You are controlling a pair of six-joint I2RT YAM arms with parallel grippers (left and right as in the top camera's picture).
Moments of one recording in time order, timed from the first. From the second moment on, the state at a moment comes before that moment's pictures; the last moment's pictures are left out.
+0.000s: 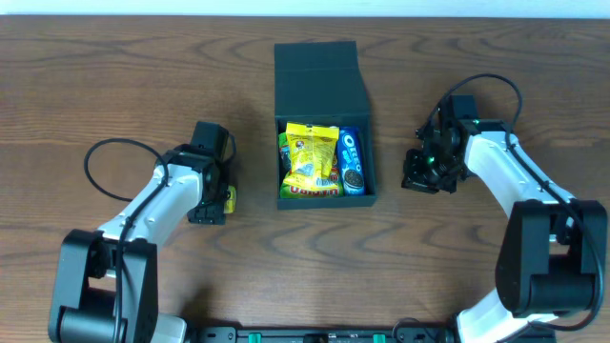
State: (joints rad) left arm -0.20 1.64 0.89 -0.71 -0.05 -1.71; right arm 0.03 1.79 1.12 -0.85 -0.31 0.23
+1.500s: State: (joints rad) left arm -0.78 1.85 1.34 -0.58 -0.13 -0.41; right arm -0.12 1.79 1.12 -0.83 -0.24 0.21
